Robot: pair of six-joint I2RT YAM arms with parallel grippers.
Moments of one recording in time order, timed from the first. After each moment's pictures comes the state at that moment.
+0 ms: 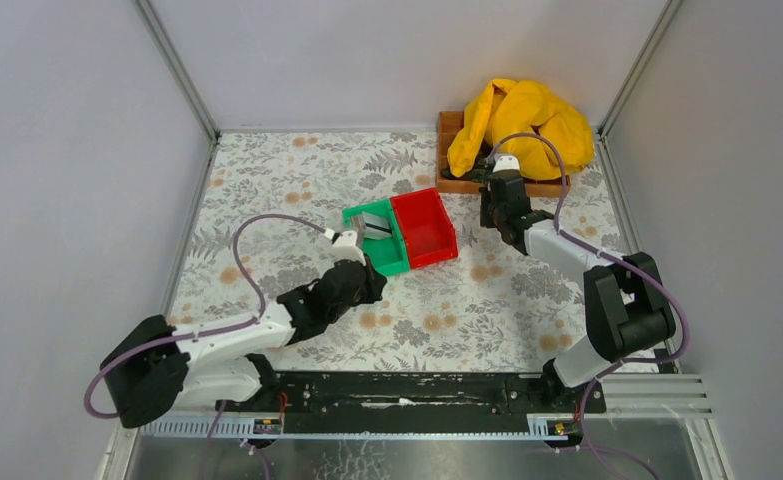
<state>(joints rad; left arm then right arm) -0.92 1.13 0.49 0.10 -0.34 -0.78 0.35 1.57 0.94 -0.04 0.22 0.18</state>
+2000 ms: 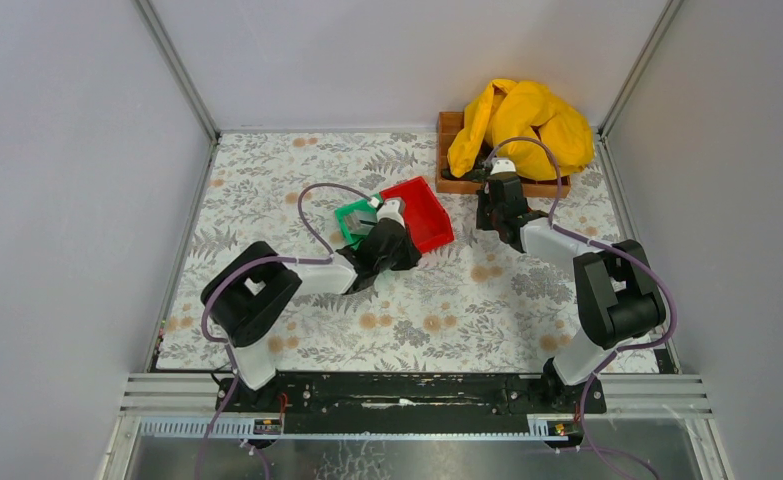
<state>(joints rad) -0.77 1.78 0.85 0.34 -0.11 -0.74 0.32 1.65 0.94 0.01 0.14 0.21</state>
